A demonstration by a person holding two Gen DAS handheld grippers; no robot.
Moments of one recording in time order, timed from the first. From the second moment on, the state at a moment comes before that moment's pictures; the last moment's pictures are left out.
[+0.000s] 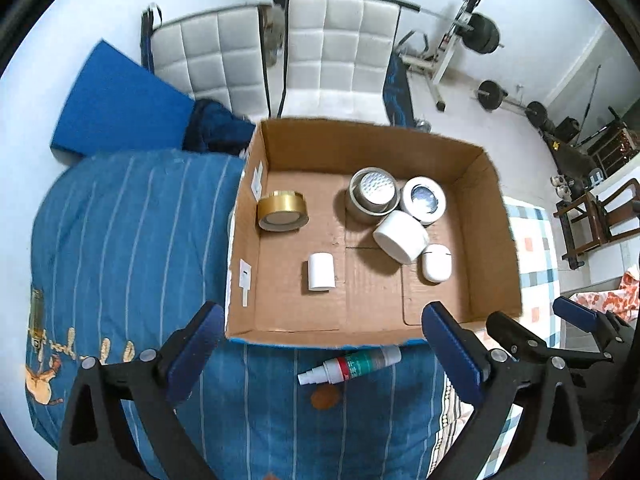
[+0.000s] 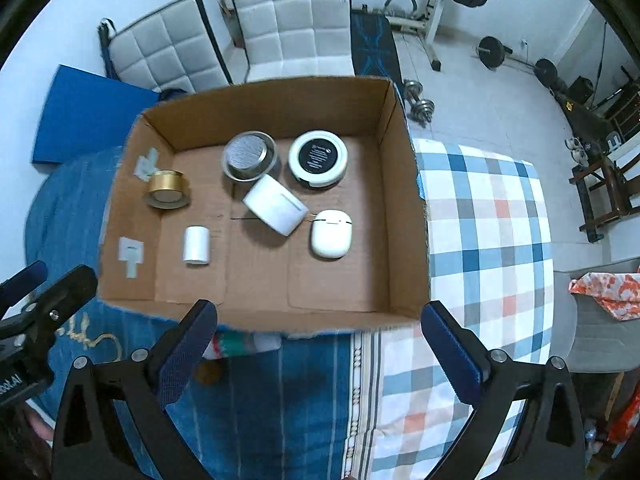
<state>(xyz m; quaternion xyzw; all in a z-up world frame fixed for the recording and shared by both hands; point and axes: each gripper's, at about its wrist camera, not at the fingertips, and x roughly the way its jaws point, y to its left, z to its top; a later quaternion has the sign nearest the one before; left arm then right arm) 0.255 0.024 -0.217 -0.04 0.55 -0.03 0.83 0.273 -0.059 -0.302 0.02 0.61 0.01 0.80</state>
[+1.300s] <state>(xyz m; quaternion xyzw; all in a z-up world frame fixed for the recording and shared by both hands) 0.176 0.105 -0.368 0.01 0.62 0.19 0.76 0.210 -0.012 -0.504 0.35 0.63 -0.06 0.69</state>
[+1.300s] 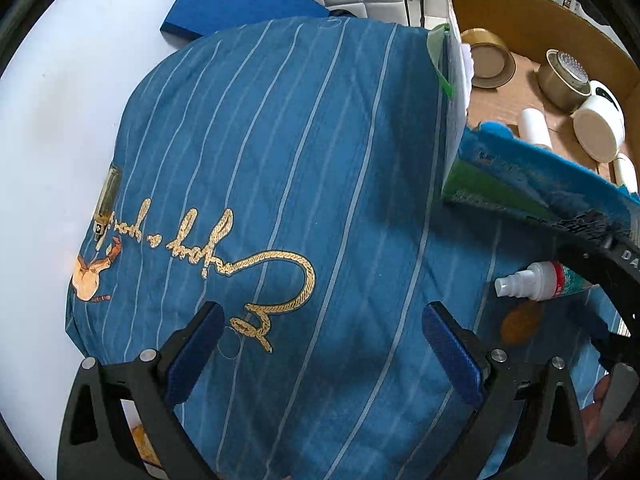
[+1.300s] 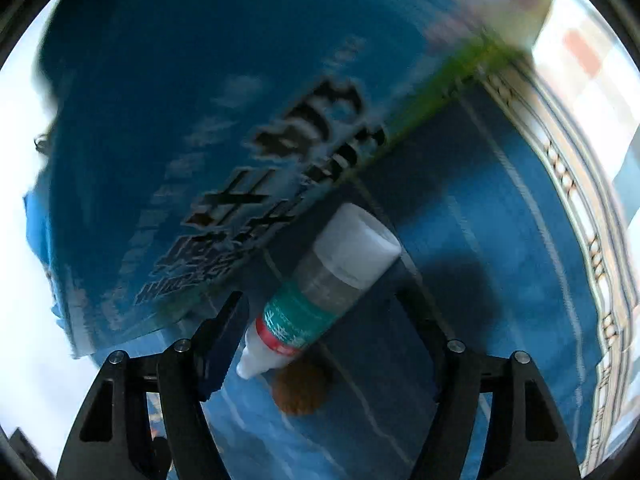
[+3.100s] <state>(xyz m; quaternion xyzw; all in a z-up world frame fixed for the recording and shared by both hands) 0.133 -0.114 -0.459 0.08 0.74 -0.10 0.66 0.089 -0.120 -0.535 0.08 0.76 -0.02 0.65</state>
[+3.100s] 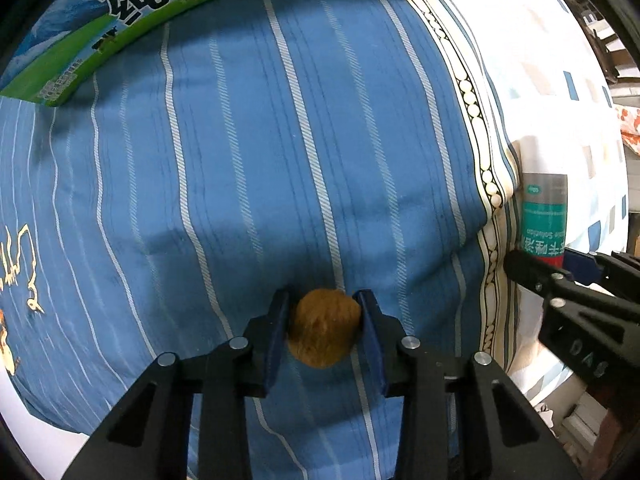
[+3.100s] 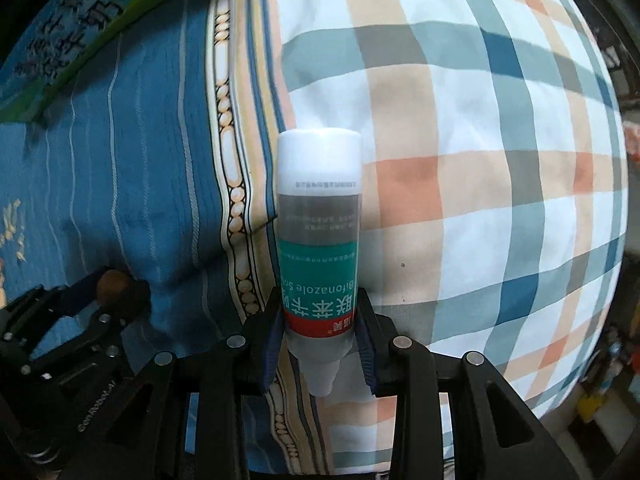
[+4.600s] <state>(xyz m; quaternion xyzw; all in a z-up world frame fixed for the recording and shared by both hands) 0.193 -0.032 -0.222 -0.12 0.61 -0.14 0.77 0.176 -0.102 -0.306 0.23 0.63 0.14 0.73</state>
